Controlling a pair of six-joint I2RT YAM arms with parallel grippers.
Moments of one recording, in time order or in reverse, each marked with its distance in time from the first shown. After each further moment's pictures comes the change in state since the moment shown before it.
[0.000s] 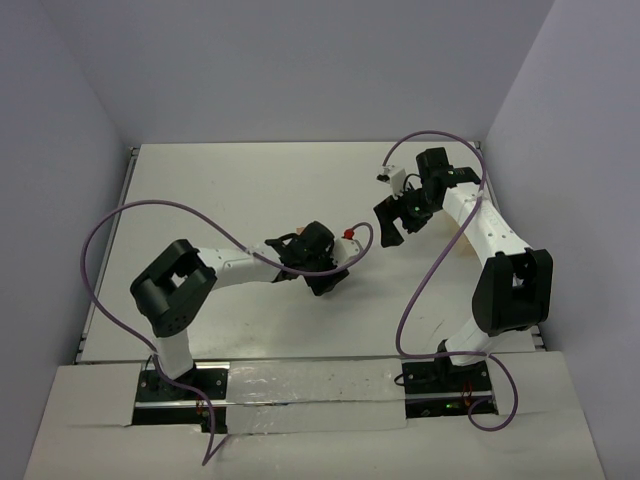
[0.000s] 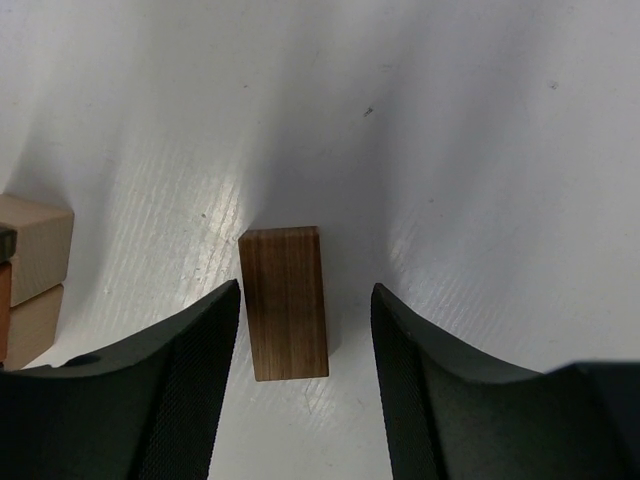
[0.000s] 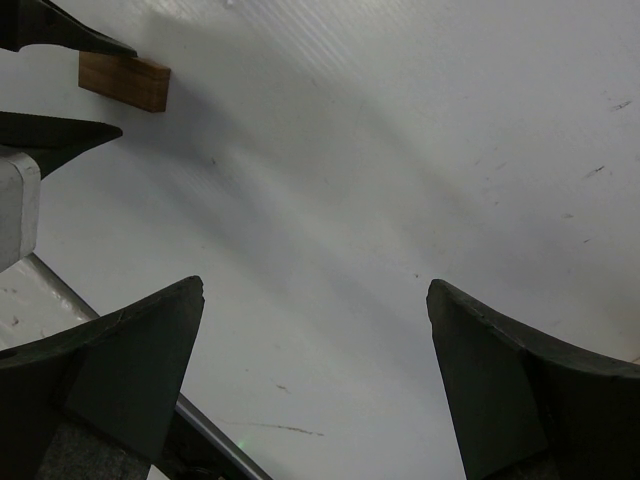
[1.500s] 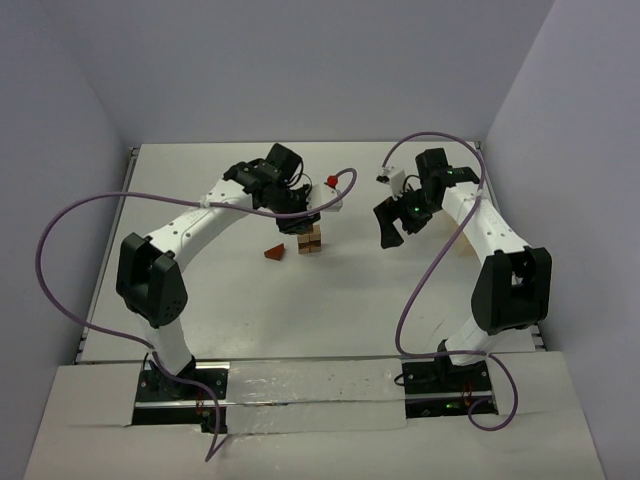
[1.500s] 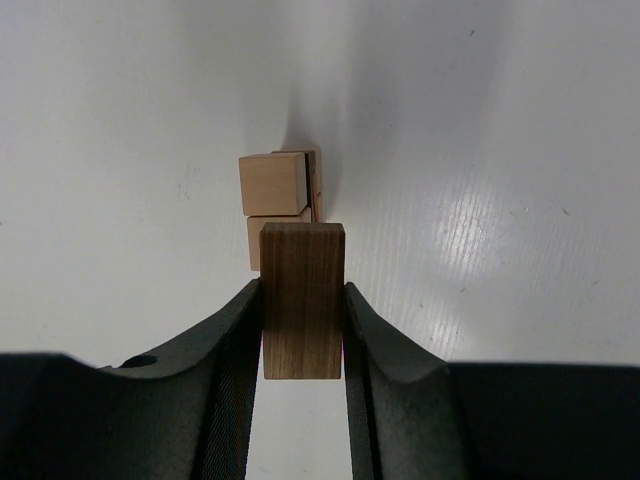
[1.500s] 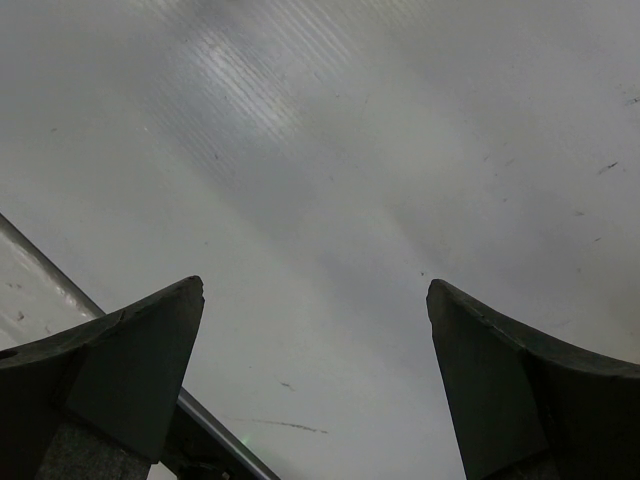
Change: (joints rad) left arm 0.275 -0.004 0.577 -0.719 0.226 0.584; right arm 0.000 0.011 0.001 -0.011 -0.003 0.000
